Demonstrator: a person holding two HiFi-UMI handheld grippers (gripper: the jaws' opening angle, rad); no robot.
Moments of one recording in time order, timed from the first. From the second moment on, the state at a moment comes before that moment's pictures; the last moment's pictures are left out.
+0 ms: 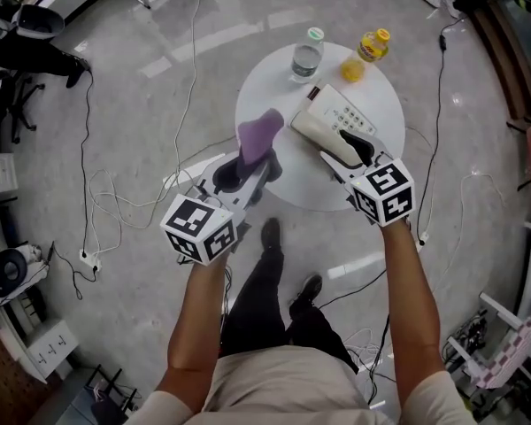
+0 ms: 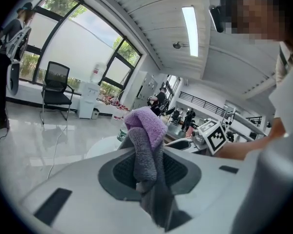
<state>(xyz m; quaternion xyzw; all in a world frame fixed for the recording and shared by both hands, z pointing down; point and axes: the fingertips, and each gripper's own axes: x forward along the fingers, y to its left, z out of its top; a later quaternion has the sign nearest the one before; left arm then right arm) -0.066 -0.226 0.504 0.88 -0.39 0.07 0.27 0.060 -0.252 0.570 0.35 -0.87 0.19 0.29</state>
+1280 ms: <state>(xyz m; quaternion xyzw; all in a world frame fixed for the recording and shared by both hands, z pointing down) -0.056 -0.238 0.549 0.87 -0.38 0.08 0.29 0.066 -0.266 0.678 0.32 -0.84 0.19 0.39</state>
